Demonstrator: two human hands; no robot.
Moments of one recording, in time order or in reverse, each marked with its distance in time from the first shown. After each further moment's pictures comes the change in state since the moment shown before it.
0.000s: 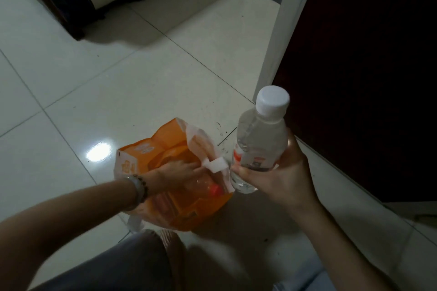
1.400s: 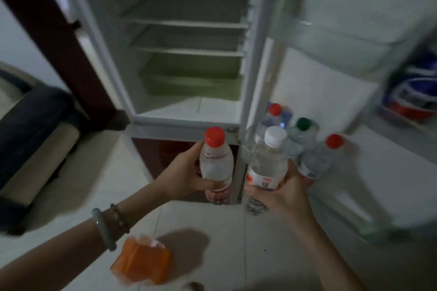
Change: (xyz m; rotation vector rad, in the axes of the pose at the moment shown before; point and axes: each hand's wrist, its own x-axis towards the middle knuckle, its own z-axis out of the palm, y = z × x) left_hand -0.466 0.355 -0.667 -0.811 0.496 0.675; right_hand -0.253 -0.599 -0.407 0.031 0.761 0.223
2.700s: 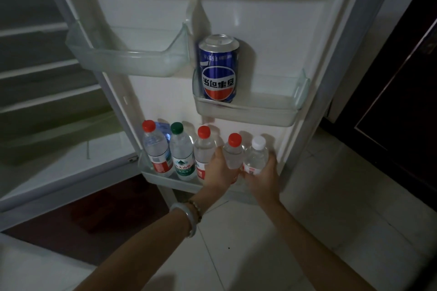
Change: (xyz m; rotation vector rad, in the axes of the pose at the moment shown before) left_hand 0.122 0.068 0.279 0.153 -0.047 0.075; right_hand -0.018 0.106 -0.142 -0.185 0.809 0.219
